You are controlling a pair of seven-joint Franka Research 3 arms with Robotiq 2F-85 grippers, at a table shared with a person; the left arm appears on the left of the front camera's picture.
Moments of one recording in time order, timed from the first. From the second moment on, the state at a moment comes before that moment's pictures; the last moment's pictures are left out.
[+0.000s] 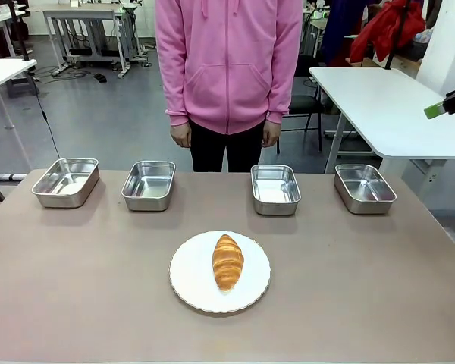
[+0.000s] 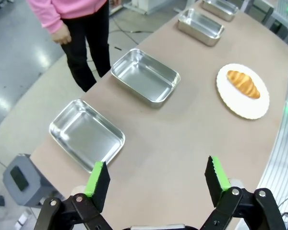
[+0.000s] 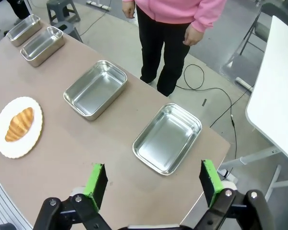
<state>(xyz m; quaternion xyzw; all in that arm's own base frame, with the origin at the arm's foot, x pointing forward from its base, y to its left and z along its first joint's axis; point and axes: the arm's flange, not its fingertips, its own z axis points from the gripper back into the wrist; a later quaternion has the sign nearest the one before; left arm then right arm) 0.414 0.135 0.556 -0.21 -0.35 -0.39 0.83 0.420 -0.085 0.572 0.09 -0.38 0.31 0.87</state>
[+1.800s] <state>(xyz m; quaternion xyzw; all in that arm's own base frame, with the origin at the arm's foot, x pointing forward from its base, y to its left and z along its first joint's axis) 0.416 0.197 0.571 -0.28 -0.39 -0.37 0.80 0.428 -0.113 0.577 0.14 -0.40 0.32 0.85</state>
